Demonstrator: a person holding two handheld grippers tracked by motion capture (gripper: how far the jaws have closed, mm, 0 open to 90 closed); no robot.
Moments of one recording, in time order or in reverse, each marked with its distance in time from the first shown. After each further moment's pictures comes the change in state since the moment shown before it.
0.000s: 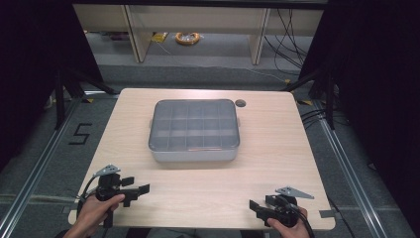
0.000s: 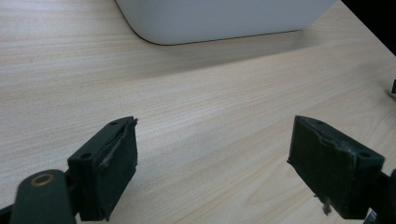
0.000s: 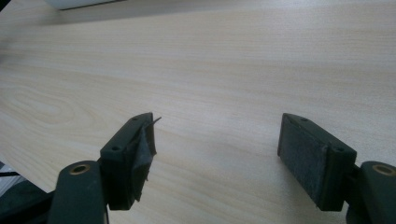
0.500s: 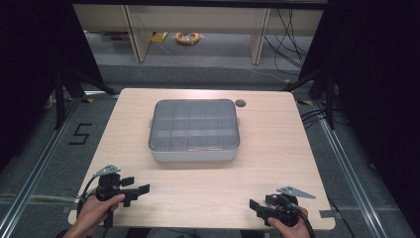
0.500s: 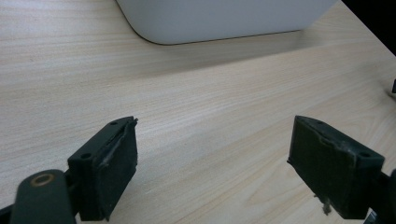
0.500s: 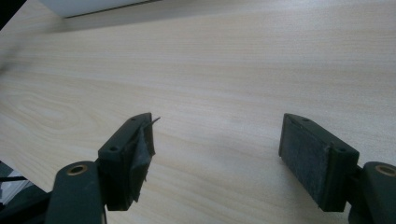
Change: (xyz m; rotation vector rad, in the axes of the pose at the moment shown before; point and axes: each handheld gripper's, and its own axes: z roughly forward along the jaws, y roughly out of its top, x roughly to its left) left arm 0.000 0.000 0.000 0.002 0.002 0.002; right arm -0.005 0.002 0.000 -0.008 -0.010 -0.027
